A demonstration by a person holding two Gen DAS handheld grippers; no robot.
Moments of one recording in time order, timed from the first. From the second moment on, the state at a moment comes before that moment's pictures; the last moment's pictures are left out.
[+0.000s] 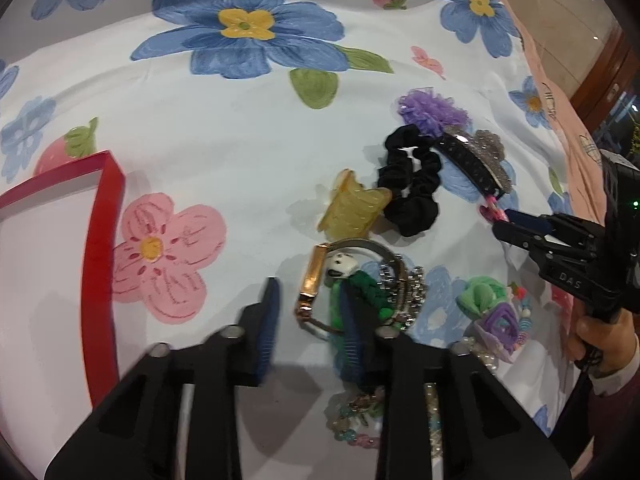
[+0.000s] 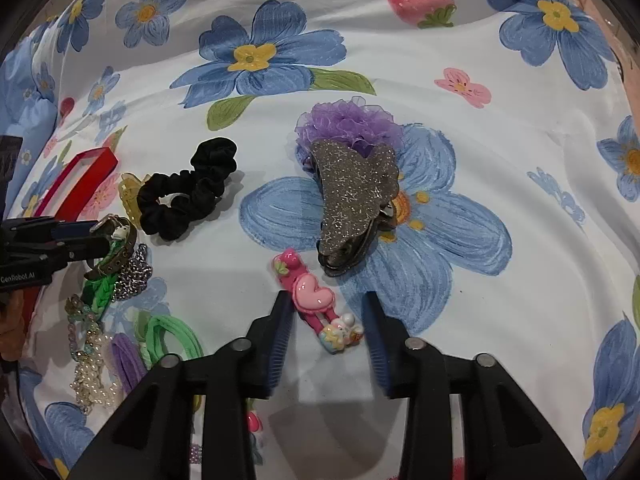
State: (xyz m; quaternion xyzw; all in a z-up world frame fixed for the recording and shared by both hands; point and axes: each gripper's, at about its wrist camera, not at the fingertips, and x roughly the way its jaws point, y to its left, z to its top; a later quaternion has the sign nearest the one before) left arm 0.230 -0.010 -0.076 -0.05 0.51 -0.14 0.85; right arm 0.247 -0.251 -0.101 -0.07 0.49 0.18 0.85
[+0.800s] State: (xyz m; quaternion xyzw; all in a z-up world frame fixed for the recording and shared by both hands) left arm 0.161 0.045 -0.038 -0.11 0.46 -0.12 0.87; right arm 0.192 -0.182 -0.054 0.01 0.46 0.26 0.85
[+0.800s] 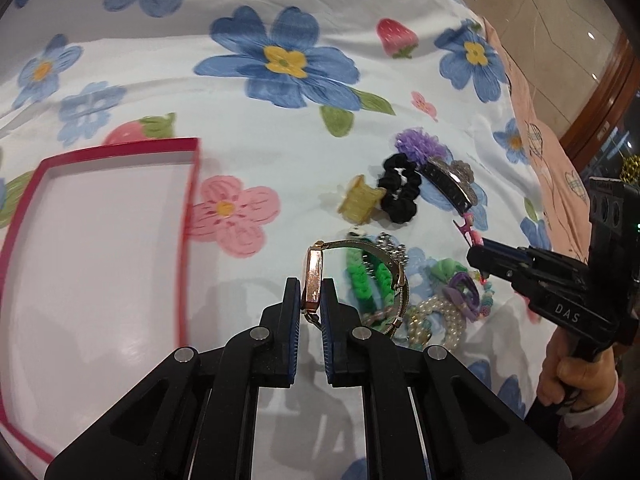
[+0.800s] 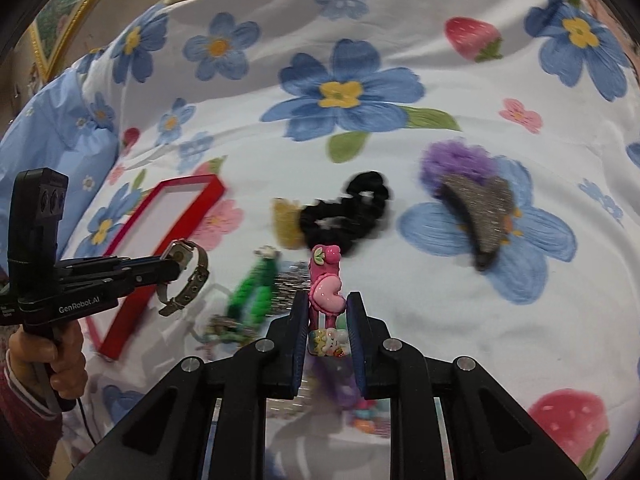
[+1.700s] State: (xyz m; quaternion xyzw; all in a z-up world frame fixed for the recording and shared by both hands) left arm 0.127 0.182 -0.033 -0.14 0.43 0.01 0.89; right arm 0.190 -0.015 -0.041 -0.01 0.44 0.39 0.81
